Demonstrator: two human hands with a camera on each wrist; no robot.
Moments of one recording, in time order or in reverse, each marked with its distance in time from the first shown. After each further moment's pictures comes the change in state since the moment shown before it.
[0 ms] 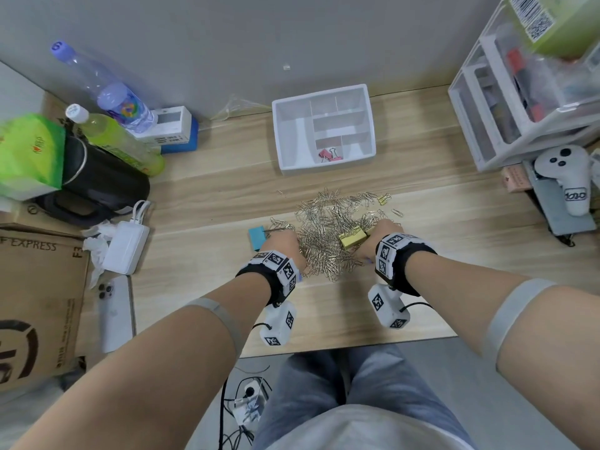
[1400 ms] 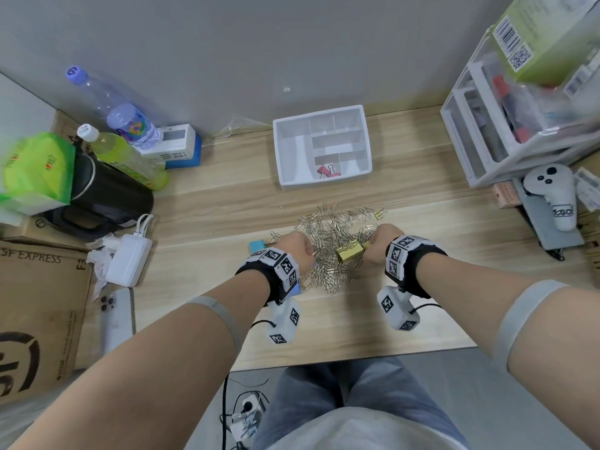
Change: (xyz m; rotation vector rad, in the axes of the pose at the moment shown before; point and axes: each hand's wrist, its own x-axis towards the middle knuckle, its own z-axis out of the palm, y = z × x) left_hand -0.001 0.012 -0.021 -0.275 0.008 0.139; right_hand 0.009 0.000 -0.020 -0.050 0.026 -0.006
